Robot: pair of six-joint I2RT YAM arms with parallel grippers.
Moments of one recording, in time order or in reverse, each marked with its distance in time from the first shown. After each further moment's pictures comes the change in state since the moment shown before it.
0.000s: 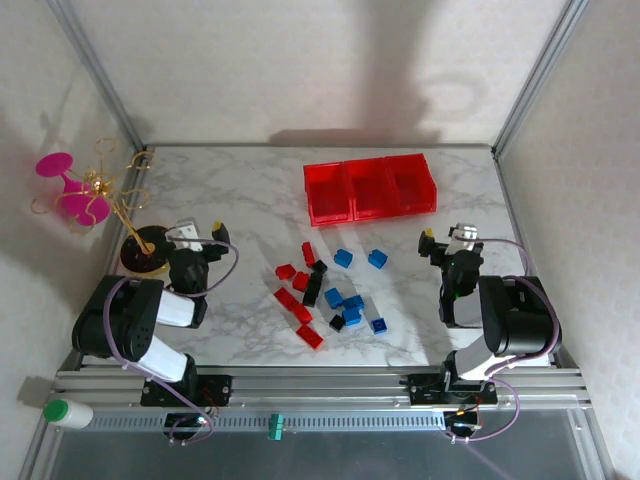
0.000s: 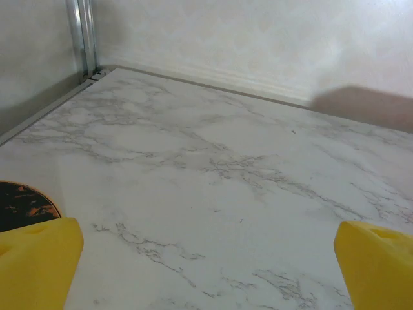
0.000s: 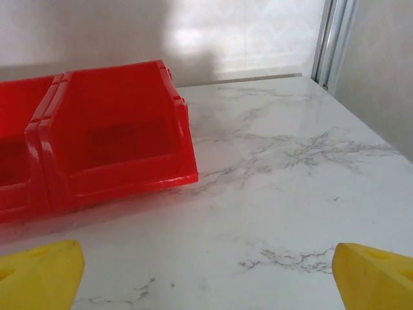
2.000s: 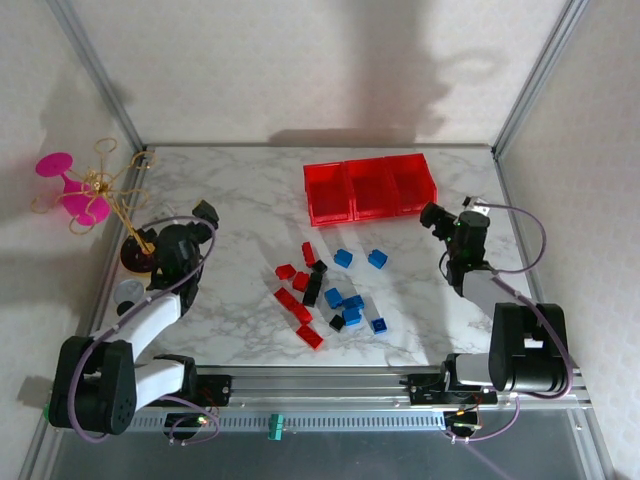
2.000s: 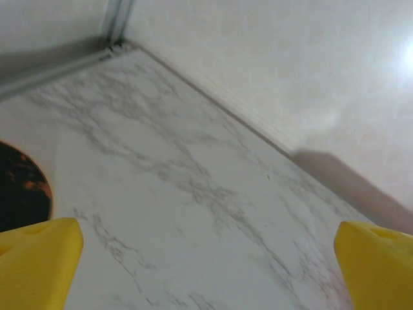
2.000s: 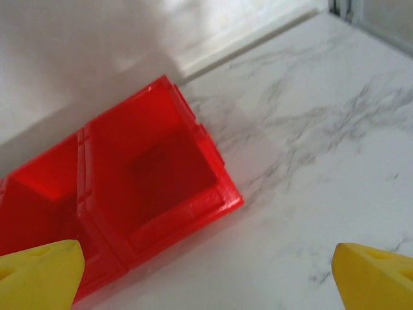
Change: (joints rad) left arm -0.008 -0.383 0.229 -0.731 -0.076 -0.440; right arm 0.010 -0.206 0.341 -0.746 -0.060 0.393
